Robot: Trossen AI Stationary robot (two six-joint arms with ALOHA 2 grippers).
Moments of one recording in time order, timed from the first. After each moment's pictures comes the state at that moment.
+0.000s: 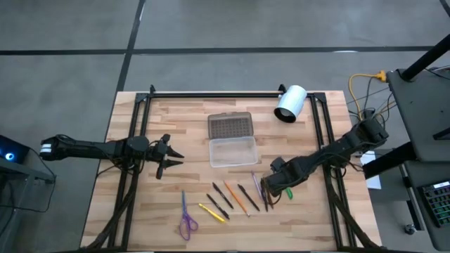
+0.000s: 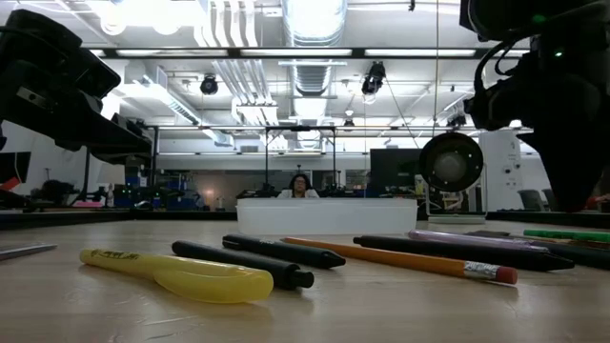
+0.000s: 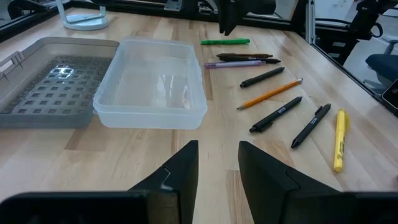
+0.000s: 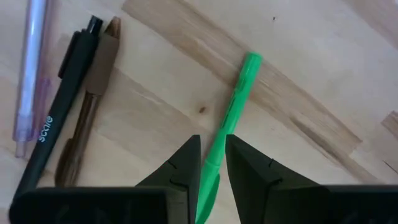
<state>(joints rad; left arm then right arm) 0.03 0.40 0.01 0.02 0.10 -0.09 0.40 1.59 0.92 -0.90 0.06 1.37</state>
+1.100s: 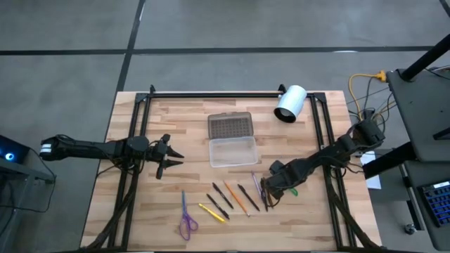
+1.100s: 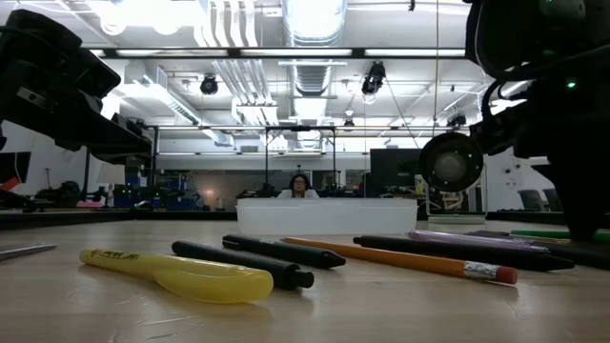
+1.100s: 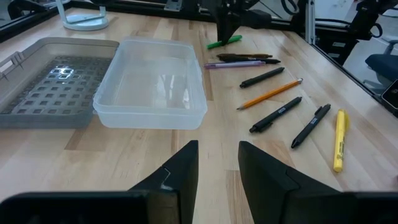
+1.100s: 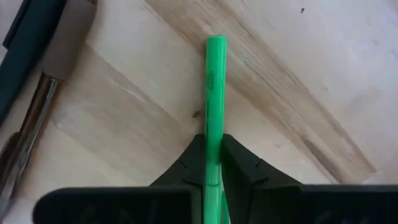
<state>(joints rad) 0.03 0.40 0.01 0.02 0.10 -0.09 0.41 1.64 0.85 -0.82 0.05 1.23</state>
